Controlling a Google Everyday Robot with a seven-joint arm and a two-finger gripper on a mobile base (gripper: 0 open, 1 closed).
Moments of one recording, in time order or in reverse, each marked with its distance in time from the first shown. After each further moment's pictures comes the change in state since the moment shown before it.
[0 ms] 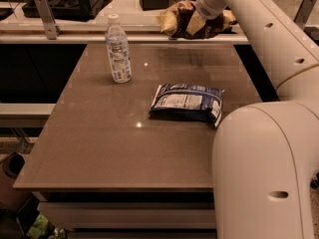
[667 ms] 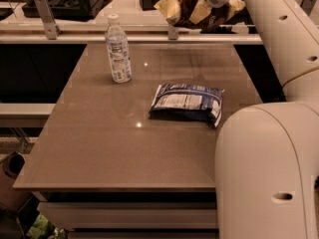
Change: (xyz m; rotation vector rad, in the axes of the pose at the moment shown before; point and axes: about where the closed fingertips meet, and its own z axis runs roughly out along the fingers) arm -0.012 -0.020 -0.033 0.014 -0.063 0.000
